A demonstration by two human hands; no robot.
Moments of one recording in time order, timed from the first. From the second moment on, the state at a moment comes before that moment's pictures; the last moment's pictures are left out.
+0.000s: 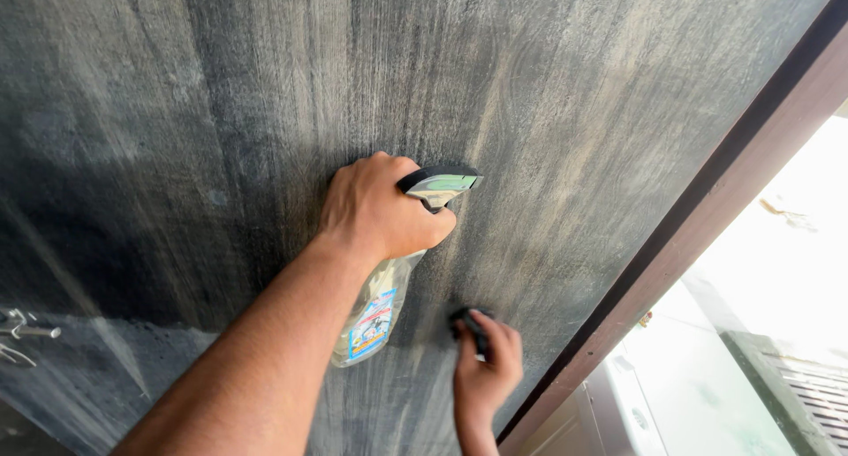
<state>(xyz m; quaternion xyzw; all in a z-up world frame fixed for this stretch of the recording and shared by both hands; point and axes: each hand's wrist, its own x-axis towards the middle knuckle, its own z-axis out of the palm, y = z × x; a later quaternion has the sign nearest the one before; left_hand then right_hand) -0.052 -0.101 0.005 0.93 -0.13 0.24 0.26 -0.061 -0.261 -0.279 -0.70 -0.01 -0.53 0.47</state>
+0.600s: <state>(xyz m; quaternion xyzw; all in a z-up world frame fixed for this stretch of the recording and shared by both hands) -0.056 -0.102 0.008 0.93 -0.12 0.22 0.26 -0.065 -0.262 -0.258 -0.68 0.07 -0.56 0.47</state>
